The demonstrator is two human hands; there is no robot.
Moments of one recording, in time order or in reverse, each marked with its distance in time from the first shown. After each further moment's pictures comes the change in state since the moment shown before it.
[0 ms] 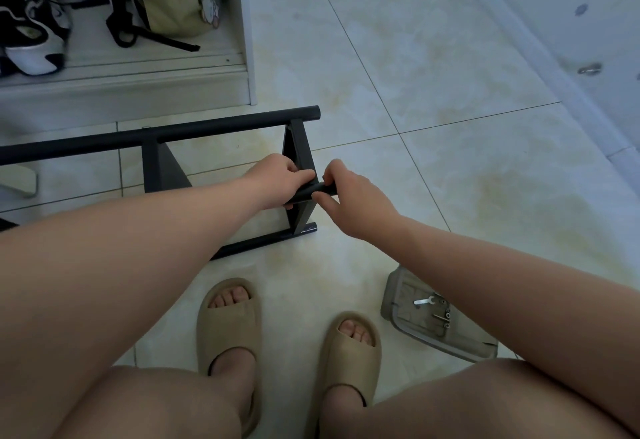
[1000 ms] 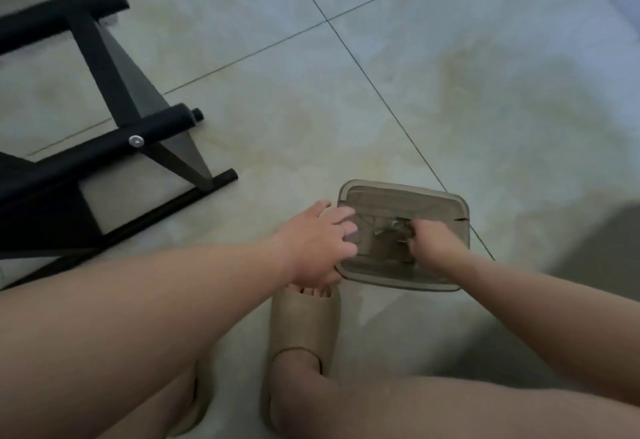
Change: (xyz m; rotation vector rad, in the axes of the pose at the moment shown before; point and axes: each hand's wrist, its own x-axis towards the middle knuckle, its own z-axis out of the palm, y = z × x) left_hand -0.010 0.002 0.253 1.143 -0.509 1.068; right_hand -0.148 0.301 0.086 -0.106 -0.419 0.758
